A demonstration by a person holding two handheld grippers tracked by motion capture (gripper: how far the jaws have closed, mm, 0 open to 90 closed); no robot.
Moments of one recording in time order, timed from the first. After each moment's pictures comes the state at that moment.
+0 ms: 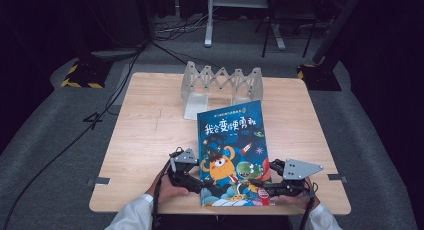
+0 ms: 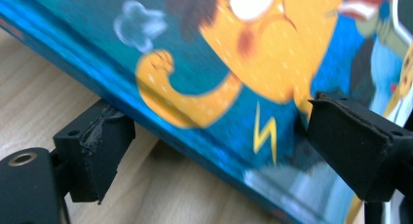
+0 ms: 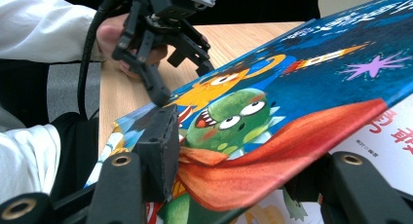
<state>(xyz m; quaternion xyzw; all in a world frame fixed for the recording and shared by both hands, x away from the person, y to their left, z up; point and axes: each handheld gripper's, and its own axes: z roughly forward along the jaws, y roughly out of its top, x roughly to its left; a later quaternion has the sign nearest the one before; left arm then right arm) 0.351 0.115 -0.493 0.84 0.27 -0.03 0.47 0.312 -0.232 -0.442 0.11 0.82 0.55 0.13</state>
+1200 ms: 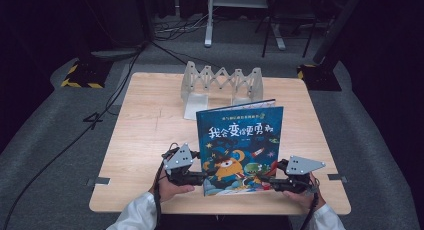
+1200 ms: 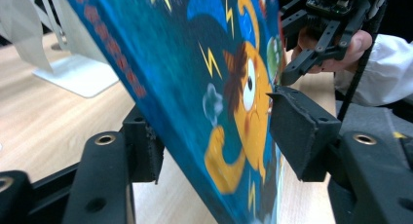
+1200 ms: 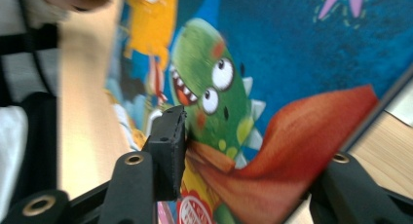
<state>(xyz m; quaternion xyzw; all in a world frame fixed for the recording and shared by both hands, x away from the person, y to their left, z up) 0.323 0.110 -0.438 0.79 0.19 0.10 0.57 0.325 -0.255 -0.461 0.18 0.83 0.50 0.14</state>
